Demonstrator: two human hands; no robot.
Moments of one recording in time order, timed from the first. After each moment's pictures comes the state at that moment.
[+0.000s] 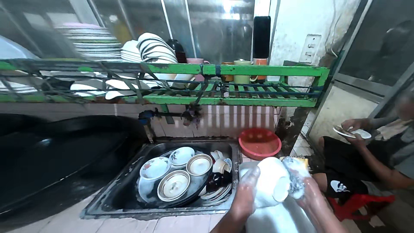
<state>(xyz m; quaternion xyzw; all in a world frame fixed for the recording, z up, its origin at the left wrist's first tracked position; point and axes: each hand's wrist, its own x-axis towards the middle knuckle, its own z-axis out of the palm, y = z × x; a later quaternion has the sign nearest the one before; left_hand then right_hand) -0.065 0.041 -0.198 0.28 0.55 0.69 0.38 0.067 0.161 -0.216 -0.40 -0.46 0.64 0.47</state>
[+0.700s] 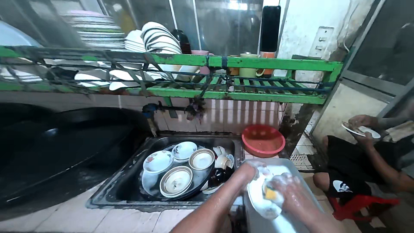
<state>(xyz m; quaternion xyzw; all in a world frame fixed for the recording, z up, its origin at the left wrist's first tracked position) -0.117 0.085 -0.198 0.40 0.69 0.39 0.46 0.074 0.144 -0.237 -0.24 -0.96 0.07 0.12</state>
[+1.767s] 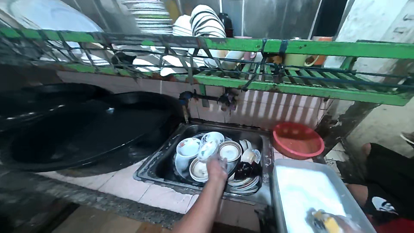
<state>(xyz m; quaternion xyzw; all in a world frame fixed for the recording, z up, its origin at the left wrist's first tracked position) -0.262 0.012 -0.282 -0.13 0.50 0.83 0.22 0.118 0.095 -0.264 -0.42 -0.87 0.25 0.13</state>
